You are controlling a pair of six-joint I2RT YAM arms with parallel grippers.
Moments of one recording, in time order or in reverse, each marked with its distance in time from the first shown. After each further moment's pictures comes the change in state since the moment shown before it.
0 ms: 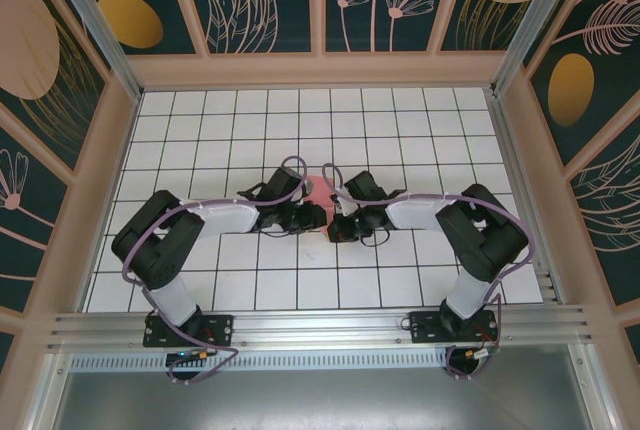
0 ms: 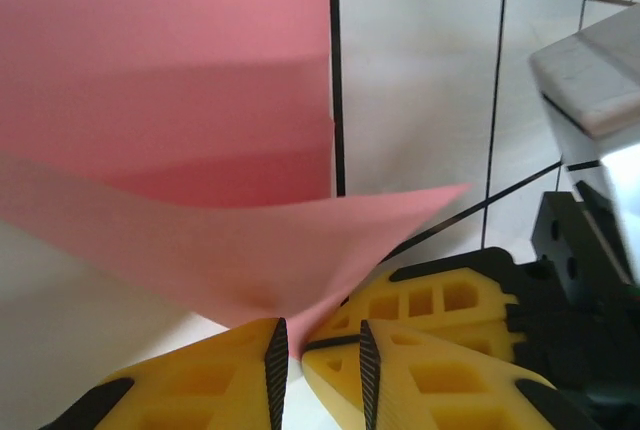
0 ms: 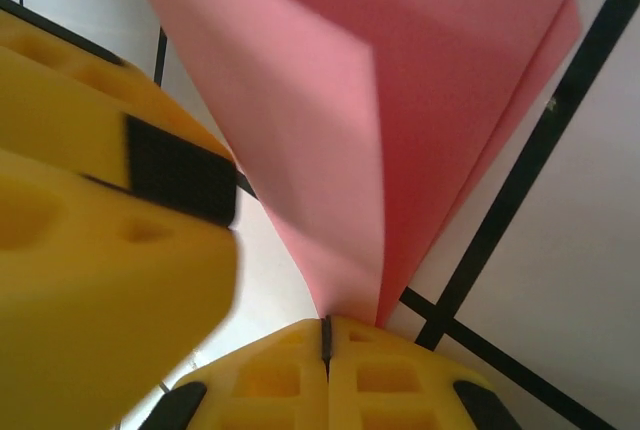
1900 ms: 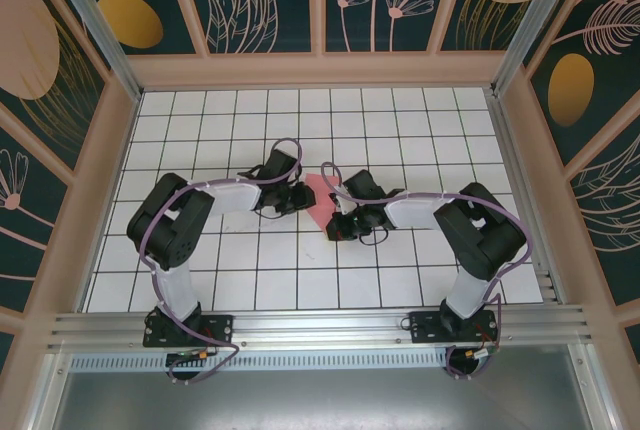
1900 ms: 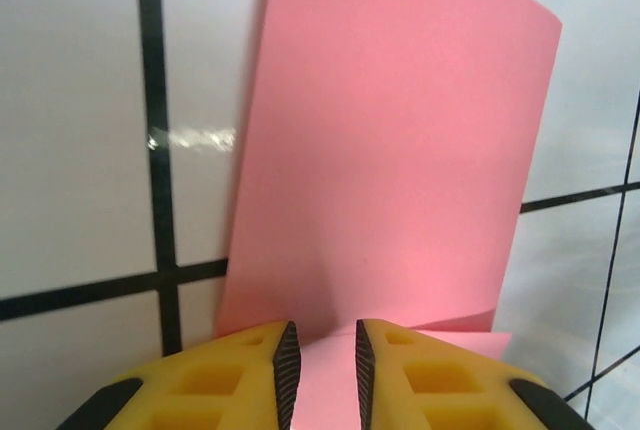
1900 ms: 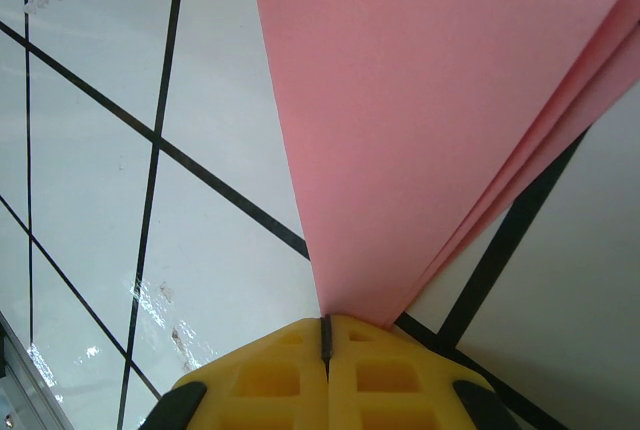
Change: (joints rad) left arm 0.134 0.134 0.169 -0.111 -0.156 0.106; right arm -0.002 0.014 0.011 0.010 0.008 0.000
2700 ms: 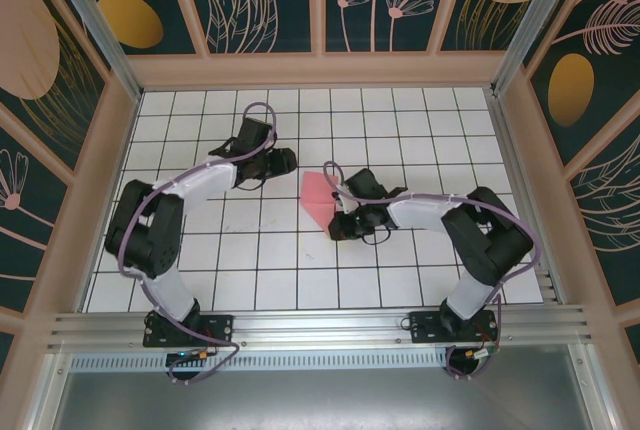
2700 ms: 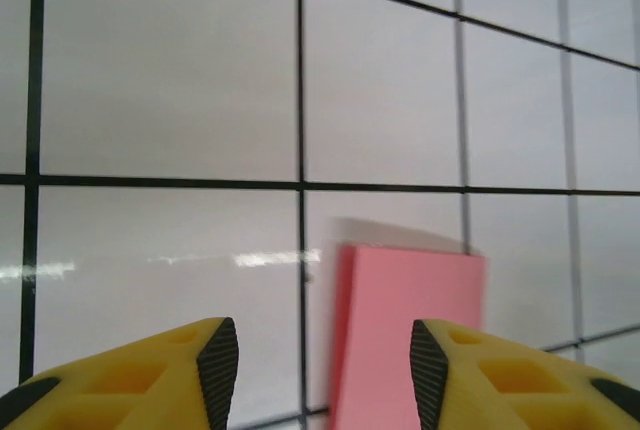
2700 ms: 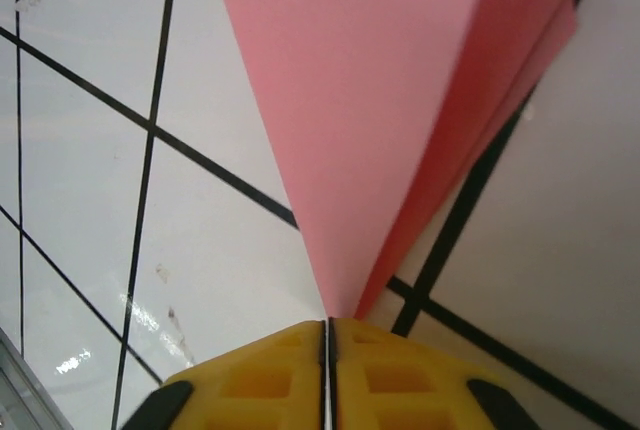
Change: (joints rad) left arm 0.145 -0.150 0.109 -0.111 -0.110 0.147; right arm -0.001 -0.072 0.012 -0.084 0.040 -0.006
